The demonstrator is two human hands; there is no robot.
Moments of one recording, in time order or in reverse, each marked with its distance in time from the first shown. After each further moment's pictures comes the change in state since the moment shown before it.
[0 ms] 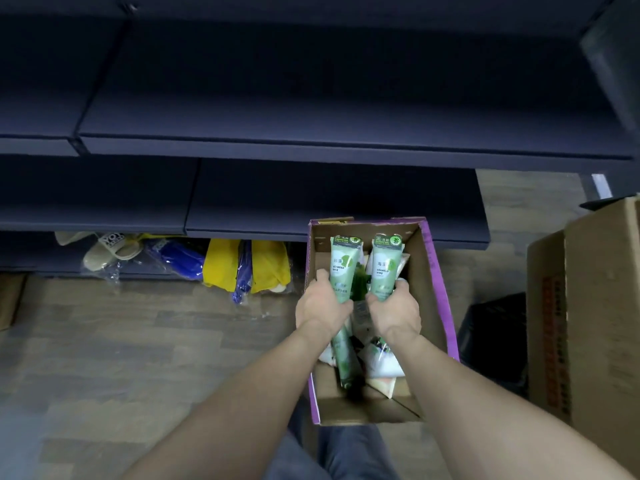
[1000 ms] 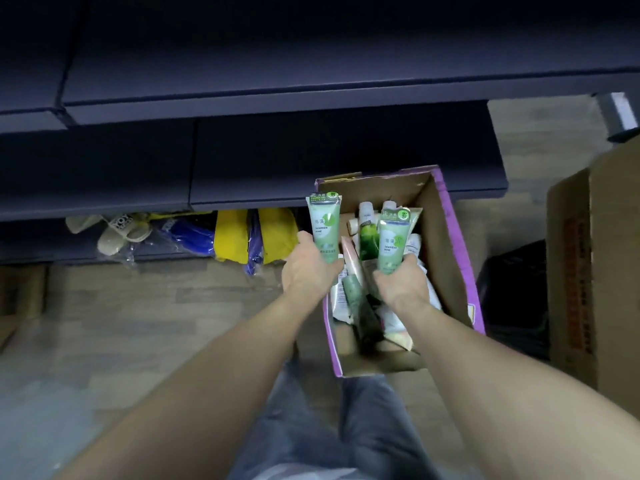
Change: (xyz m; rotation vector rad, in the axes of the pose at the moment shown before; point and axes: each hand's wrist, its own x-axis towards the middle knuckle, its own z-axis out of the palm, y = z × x) left_hand -0.004 -0.034 -0.022 0.016 0.062 -0.023; right_hand -0.019 0.019 0.026 0.062 -0.037 0.073
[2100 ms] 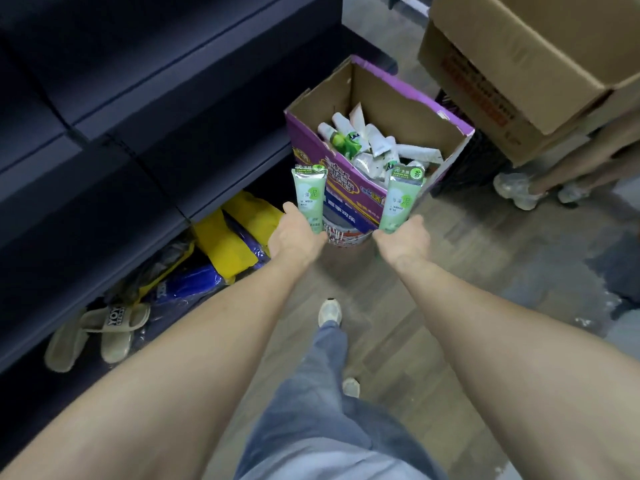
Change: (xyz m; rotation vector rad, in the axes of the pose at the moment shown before) left_hand -0.061 -0.211 -0.126 0.395 -0.165 0.573; right_hand -0.280 -0.002 0.174 0.433 0.483 0.399
